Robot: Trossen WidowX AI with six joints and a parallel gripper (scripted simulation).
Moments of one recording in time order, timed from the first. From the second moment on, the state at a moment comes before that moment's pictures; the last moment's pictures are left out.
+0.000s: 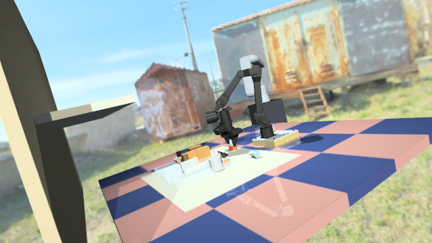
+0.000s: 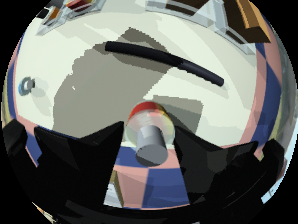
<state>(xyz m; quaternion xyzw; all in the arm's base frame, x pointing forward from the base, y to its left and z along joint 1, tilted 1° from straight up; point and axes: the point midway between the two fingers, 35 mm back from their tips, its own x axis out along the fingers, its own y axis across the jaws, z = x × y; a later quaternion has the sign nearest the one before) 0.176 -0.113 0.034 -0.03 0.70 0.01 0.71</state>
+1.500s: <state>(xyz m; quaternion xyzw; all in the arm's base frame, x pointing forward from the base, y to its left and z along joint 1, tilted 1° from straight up) 0.210 -0.091 0.125 -0.03 0.70 0.01 0.71</state>
